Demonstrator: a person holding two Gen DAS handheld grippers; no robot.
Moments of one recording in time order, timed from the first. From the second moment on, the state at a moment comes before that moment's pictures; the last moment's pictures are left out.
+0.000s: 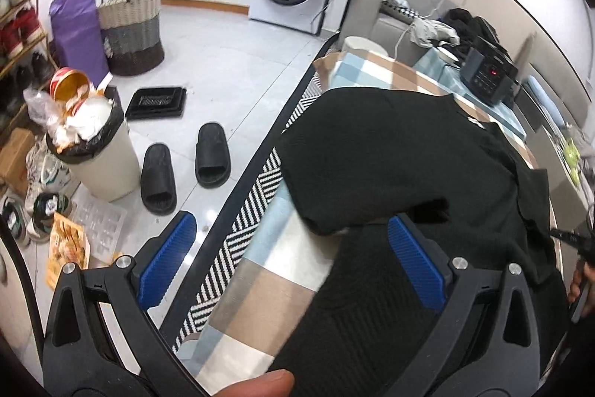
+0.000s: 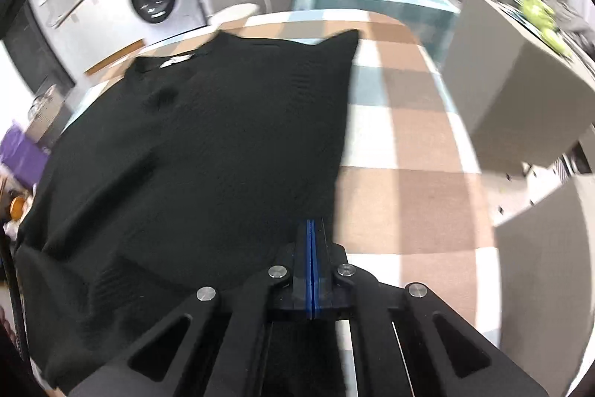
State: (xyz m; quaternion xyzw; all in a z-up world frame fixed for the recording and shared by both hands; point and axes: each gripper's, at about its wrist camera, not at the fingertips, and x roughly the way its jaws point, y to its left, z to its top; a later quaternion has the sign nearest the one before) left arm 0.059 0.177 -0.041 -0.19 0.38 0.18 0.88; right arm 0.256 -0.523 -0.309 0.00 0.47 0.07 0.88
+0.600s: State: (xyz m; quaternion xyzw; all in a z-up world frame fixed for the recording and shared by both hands) left arm 0.088 0.195 -0.080 -0.42 0.39 0.06 0.82; right arm 0.155 -0.512 -0.264 0.12 0.40 0.17 0.89
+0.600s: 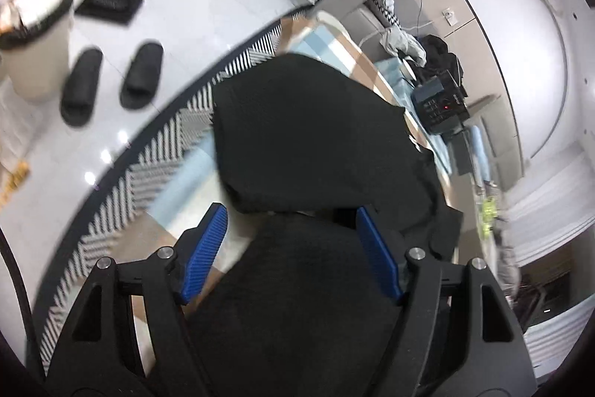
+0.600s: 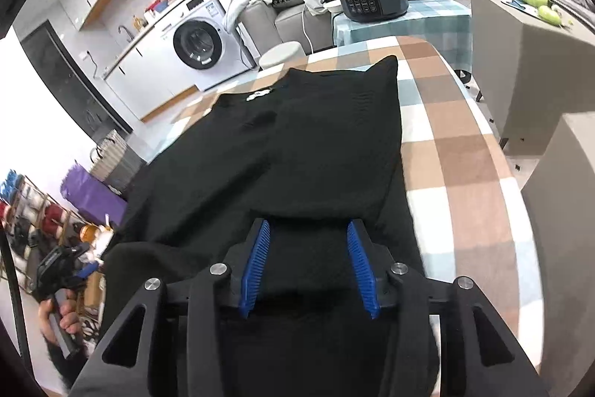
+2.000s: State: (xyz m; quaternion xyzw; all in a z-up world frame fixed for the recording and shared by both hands) left arm 0.269 -0.052 -0.026 -0.15 0.40 -0.11 0.90; right arm 0.096 -0.558 -0.285 0.16 0.40 0.12 0.90
